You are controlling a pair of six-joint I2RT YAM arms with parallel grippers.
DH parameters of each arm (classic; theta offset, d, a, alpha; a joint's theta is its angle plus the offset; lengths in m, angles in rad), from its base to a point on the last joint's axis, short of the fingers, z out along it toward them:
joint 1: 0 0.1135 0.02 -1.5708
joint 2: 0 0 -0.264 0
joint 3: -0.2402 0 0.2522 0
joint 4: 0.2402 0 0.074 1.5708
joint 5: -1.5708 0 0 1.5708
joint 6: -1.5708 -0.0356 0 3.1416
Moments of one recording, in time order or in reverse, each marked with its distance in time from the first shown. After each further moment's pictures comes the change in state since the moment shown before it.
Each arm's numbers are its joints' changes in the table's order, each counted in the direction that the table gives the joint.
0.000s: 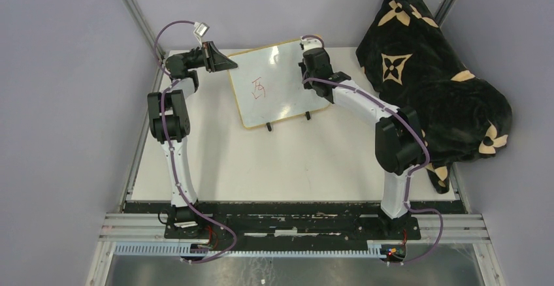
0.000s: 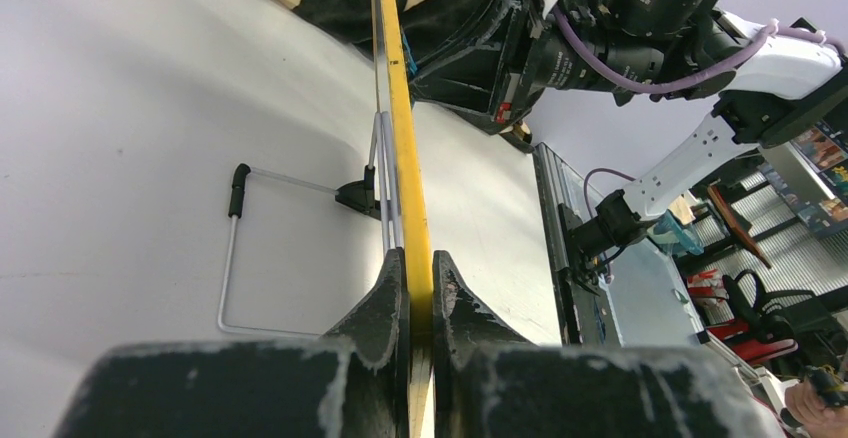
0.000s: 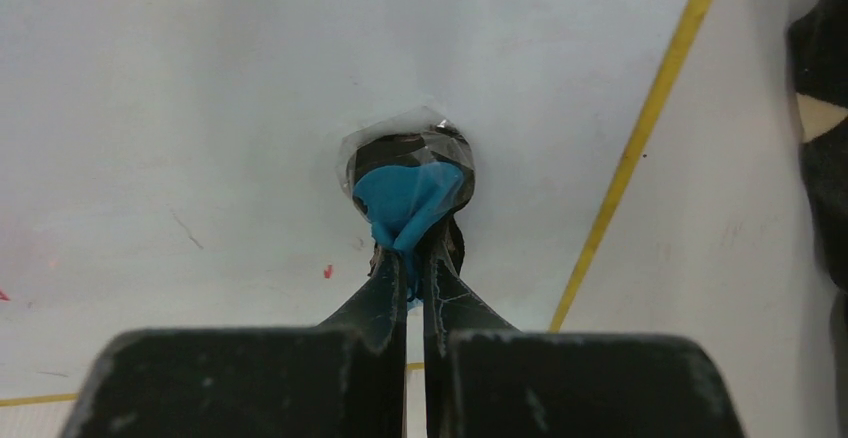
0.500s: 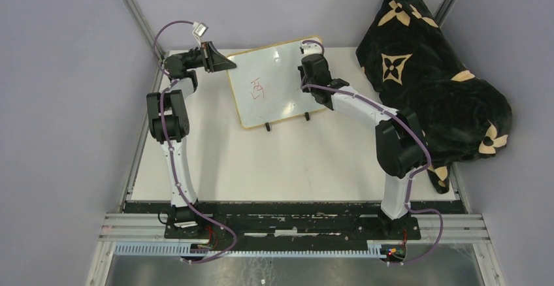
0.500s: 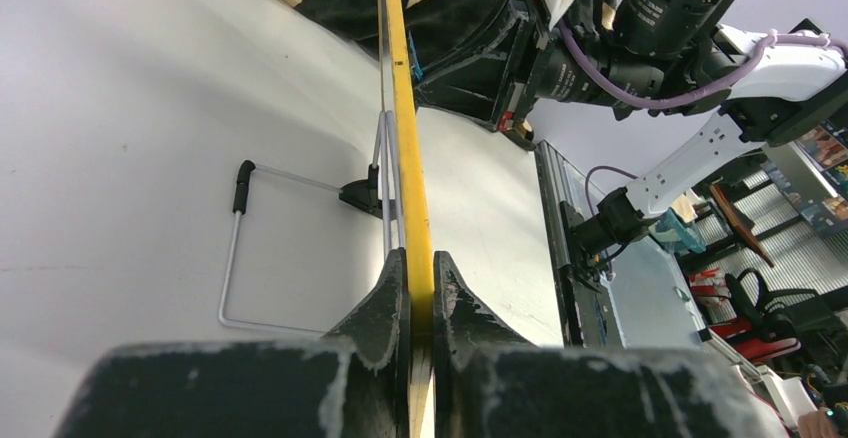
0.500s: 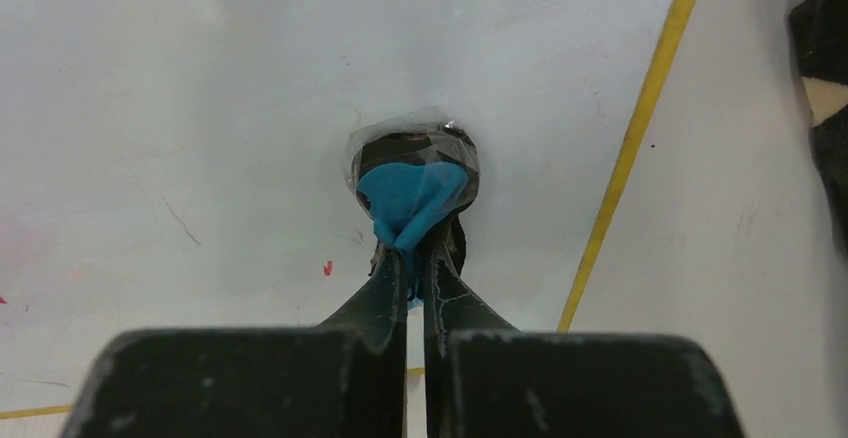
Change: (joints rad) left arm 0.003 0.000 0.000 -0.001 0.000 0.000; right arm 0.015 -0.042 0.108 -0.109 -0.031 -0.040
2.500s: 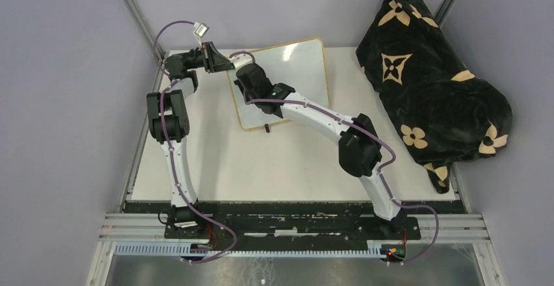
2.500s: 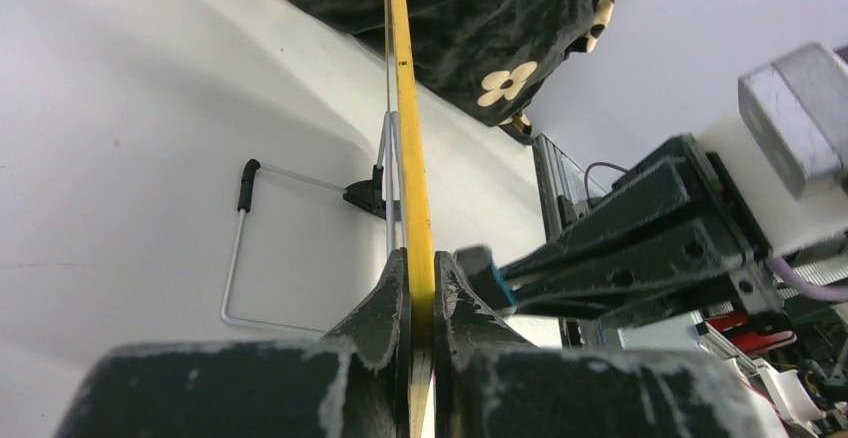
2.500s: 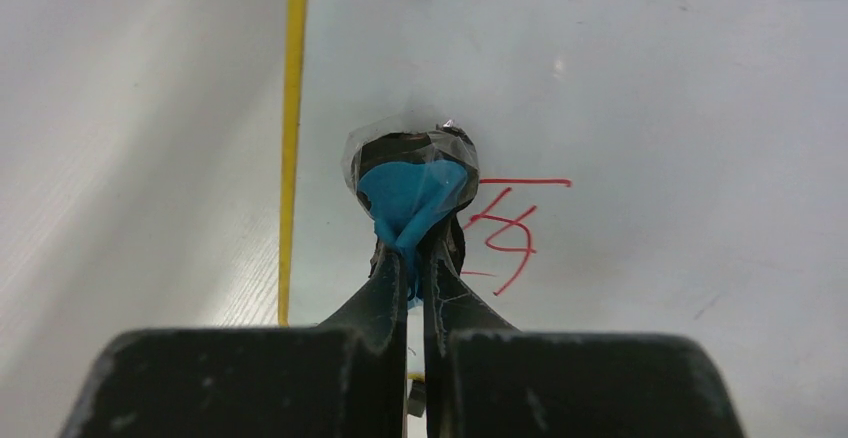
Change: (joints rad) left arm 0.000 -0.006 0.009 -0.002 -0.016 0.000; right arm 0.343 0.270 -0.513 0.229 -0.051 0.064
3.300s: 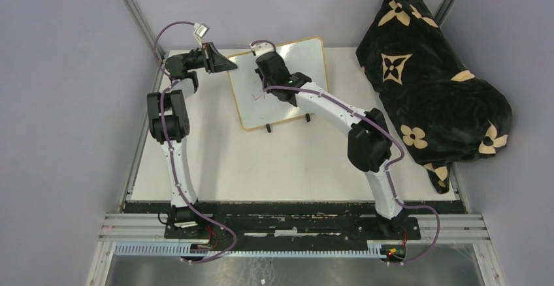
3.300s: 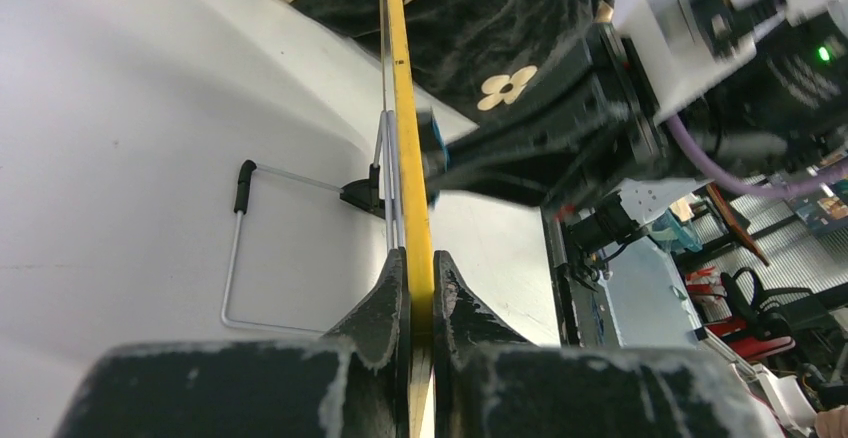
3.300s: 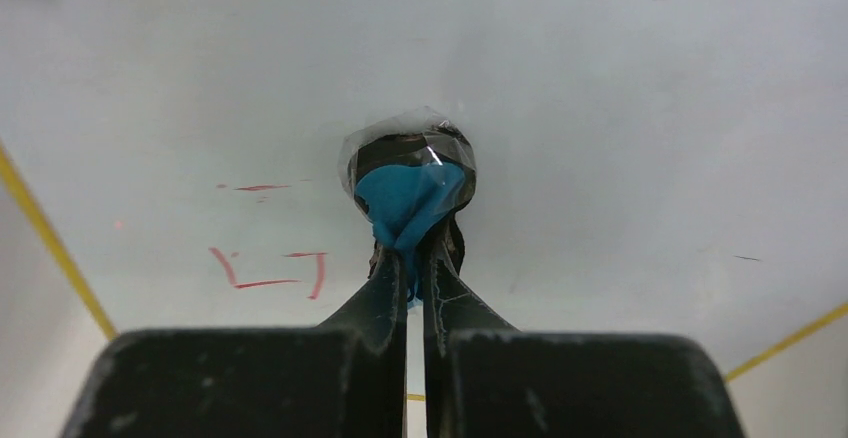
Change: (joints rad) left arm -0.002 -0.006 0.010 0.001 0.003 -0.006; right arm -0.093 -0.002 0.008 0.049 -0.040 0.035
